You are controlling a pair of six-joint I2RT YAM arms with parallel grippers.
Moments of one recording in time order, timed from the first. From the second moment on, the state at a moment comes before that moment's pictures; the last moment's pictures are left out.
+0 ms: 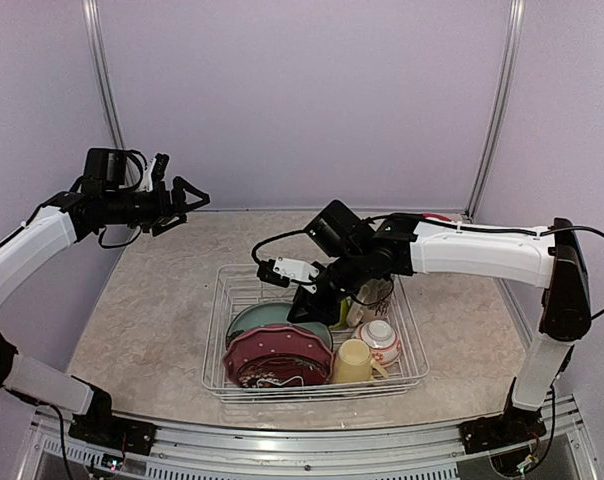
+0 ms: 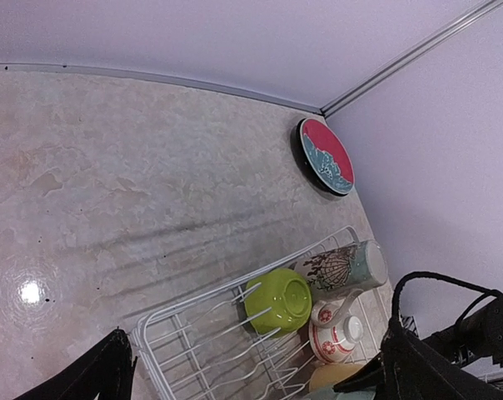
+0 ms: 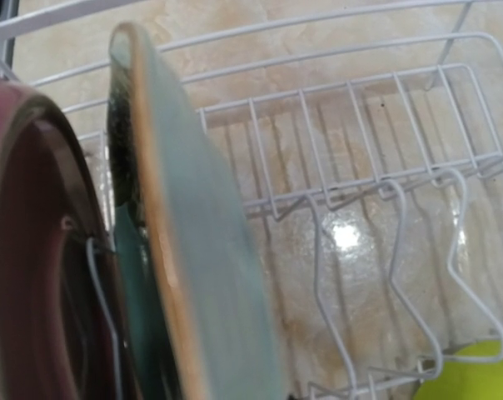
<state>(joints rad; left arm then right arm) -0.24 1.30 1.20 -0.41 0.55 -0.48 1.01 1.80 1.51 -0.63 -0.30 -0.32</state>
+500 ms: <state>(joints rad) -0.24 1.28 1.20 -0.41 0.55 -0.49 0.97 1.72 1.51 -0.69 -0.30 -0.32</state>
